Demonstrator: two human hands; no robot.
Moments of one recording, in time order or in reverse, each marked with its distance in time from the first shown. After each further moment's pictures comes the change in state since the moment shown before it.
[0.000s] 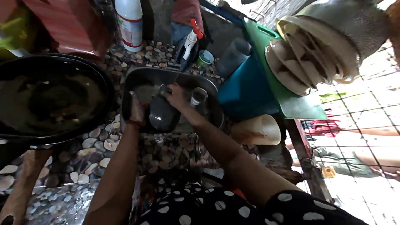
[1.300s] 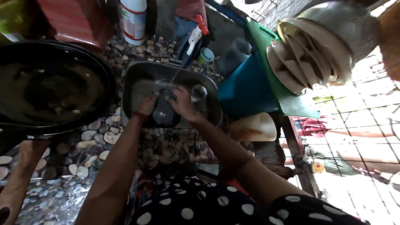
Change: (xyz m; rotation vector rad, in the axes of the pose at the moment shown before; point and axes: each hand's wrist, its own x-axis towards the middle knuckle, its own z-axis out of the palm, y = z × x) left_hand 0.019 -0.013 0.001 0.476 -0.155 0.099; right_hand -0.048 0.007 -0.002 -0.107 0.074 -0.183
